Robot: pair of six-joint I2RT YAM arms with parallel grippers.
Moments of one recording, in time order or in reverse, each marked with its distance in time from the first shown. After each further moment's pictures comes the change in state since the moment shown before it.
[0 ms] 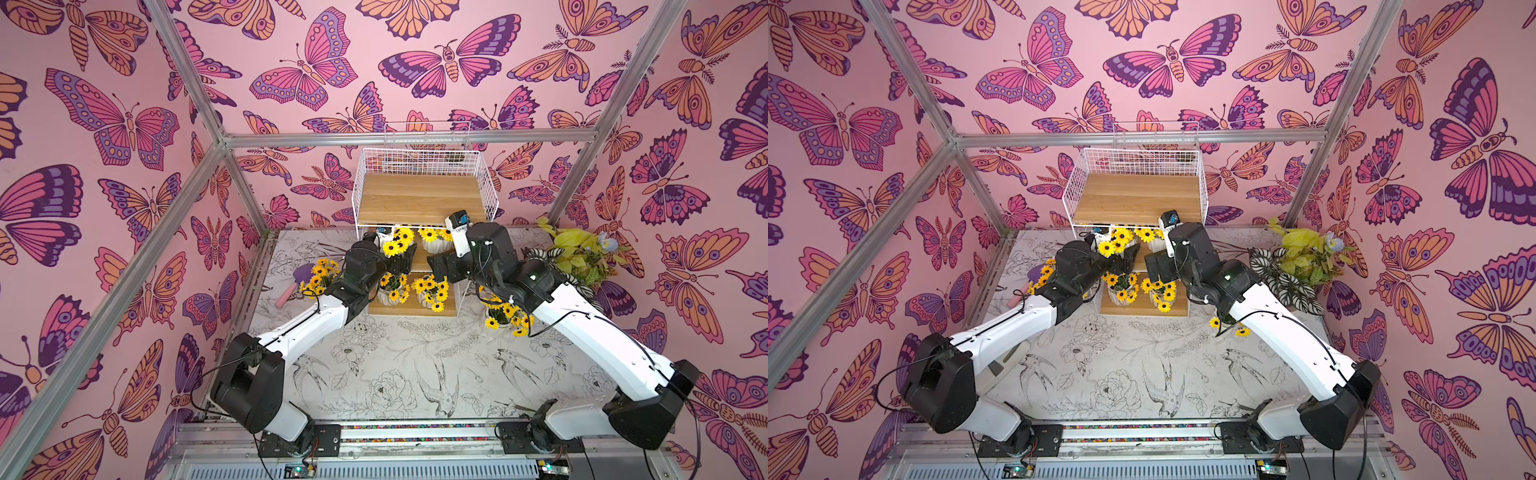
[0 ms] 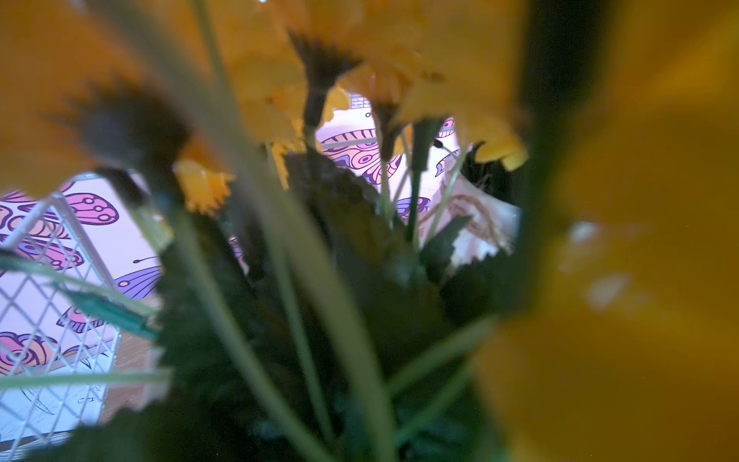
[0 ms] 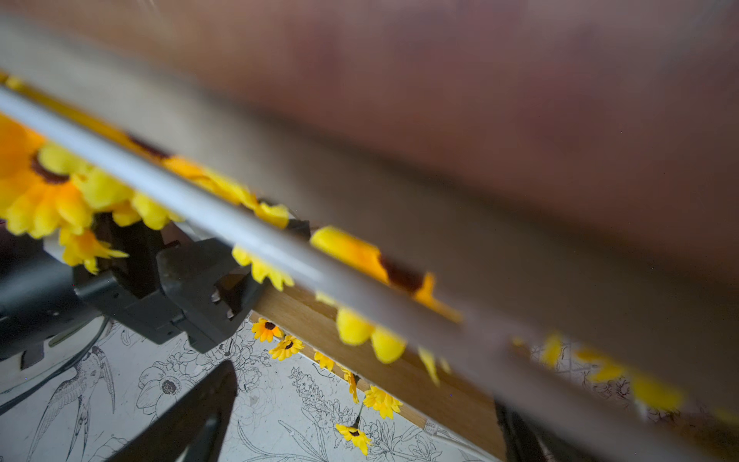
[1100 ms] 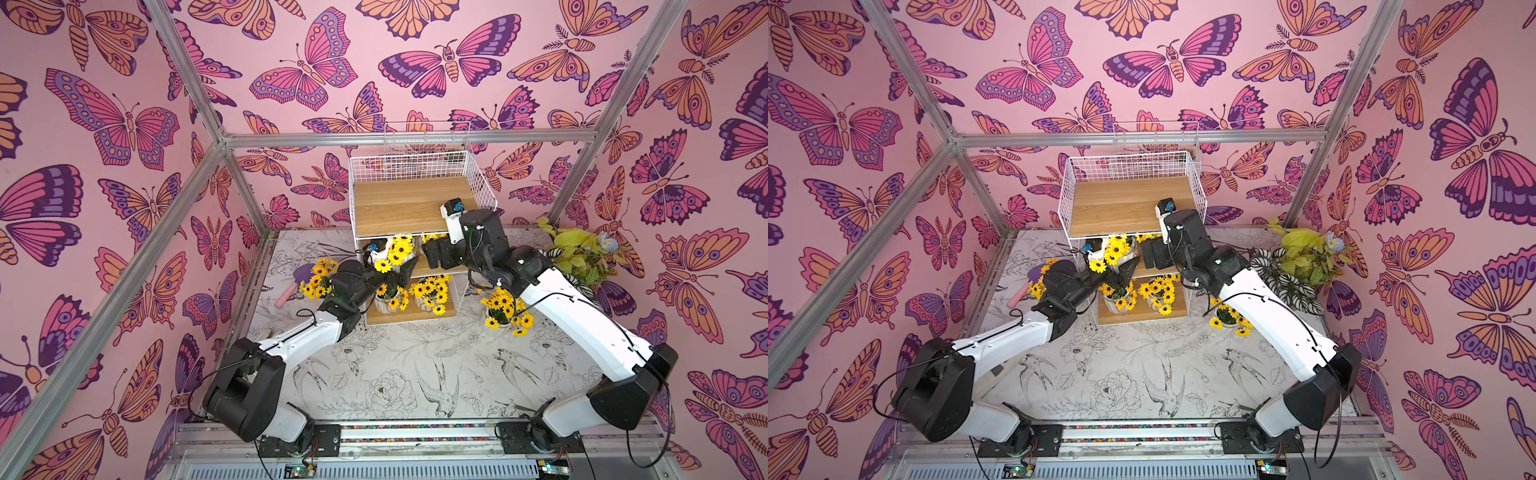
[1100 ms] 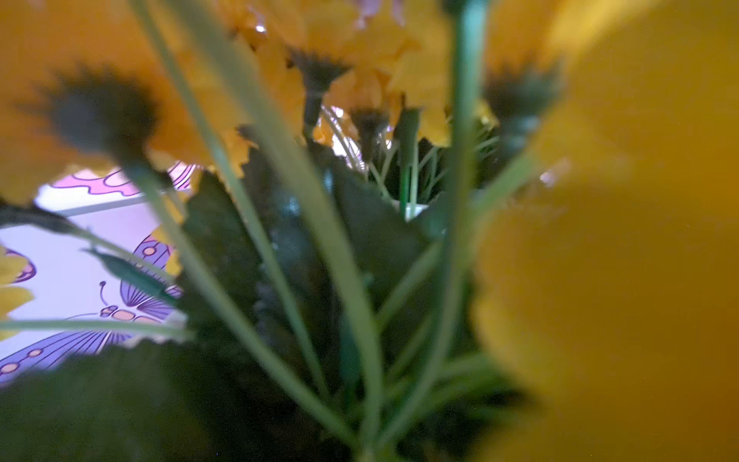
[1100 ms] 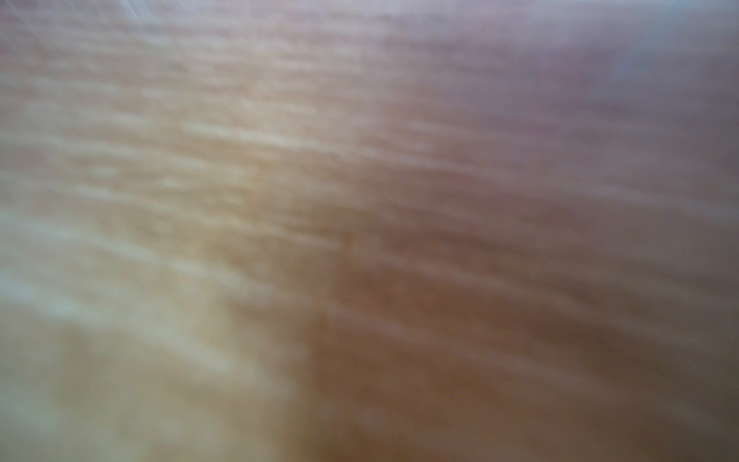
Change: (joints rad) left arm 0.032 -0.038 -0.245 0.402 0.222 0.005; right arm -0.039 0.117 0.116 0.010 -0.023 -0.001
